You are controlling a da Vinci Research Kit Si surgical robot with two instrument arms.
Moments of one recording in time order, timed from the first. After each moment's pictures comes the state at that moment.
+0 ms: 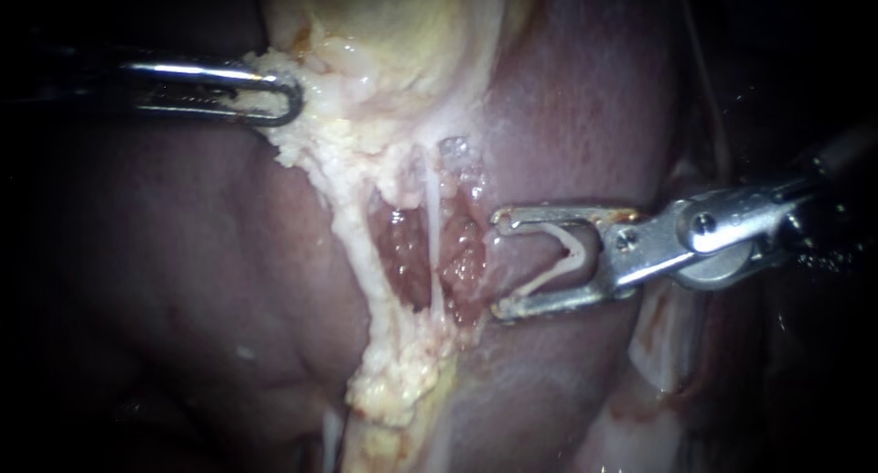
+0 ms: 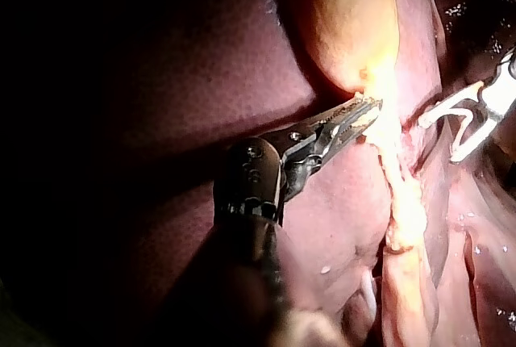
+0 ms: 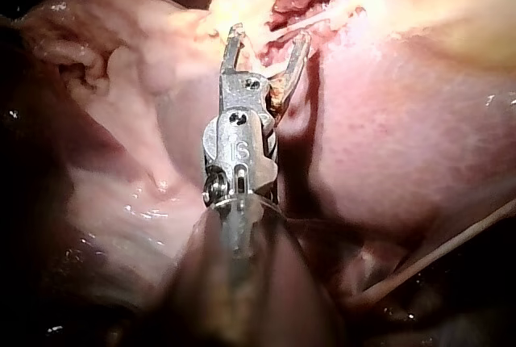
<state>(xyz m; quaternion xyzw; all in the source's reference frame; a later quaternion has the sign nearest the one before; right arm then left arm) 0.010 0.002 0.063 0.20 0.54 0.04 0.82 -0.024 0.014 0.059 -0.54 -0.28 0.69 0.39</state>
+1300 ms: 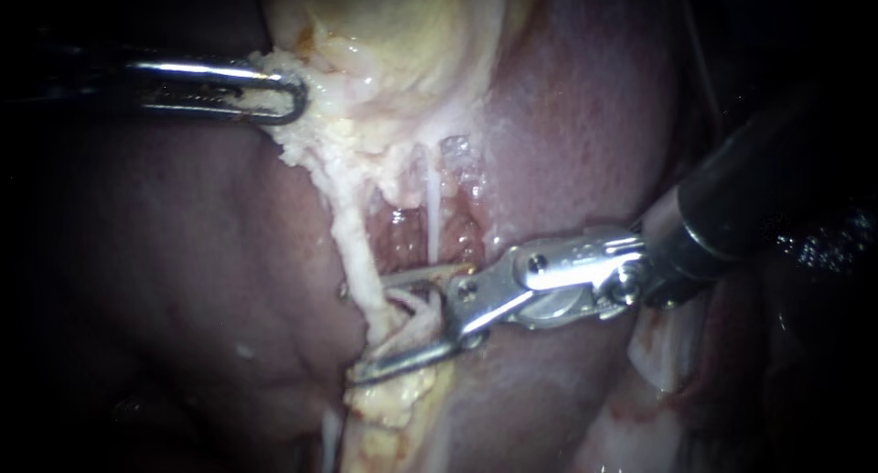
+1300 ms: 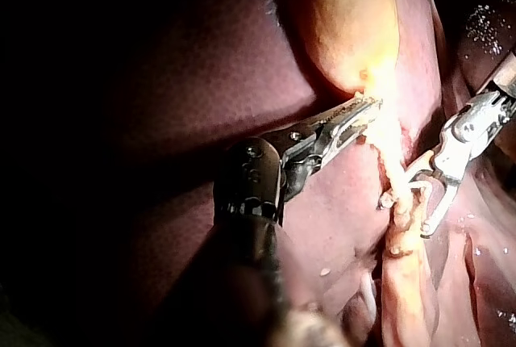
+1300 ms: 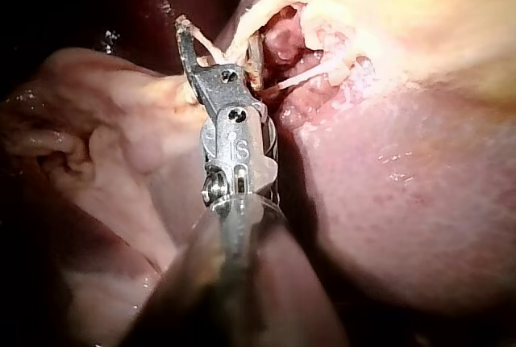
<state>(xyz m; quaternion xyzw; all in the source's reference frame) 0.022 -0.003 0.067 0.32 0.60 0.03 0.73 -0.024 0.014 0.060 -0.54 -0.28 0.69 0.39</state>
